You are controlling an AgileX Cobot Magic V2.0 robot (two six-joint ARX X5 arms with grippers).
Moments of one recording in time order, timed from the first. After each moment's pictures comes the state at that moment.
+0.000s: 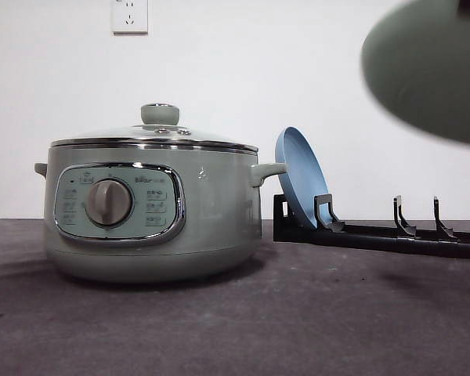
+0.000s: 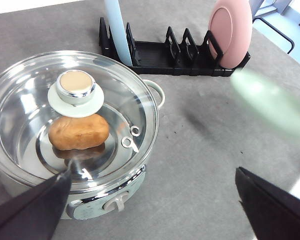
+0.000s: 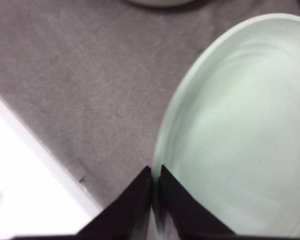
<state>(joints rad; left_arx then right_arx) -0.36 0.92 1.24 -0.88 0.40 0.01 0.99 1.00 1.05 -1.12 0.18 0.15</state>
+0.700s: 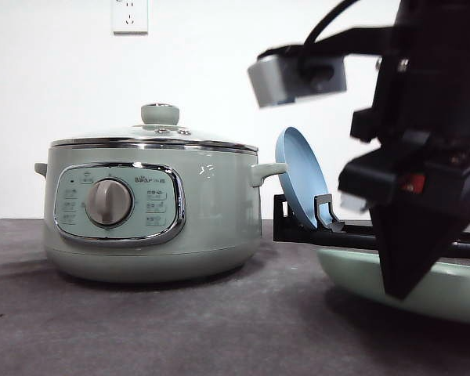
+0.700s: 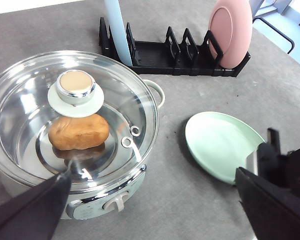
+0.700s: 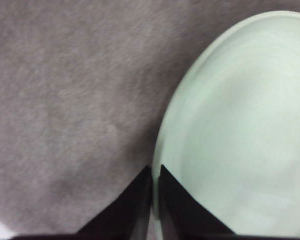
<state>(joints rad) -0.36 0.92 1.24 -0.88 0.40 0.01 1.06 1.35 0.79 -0.73 0.26 0.24</state>
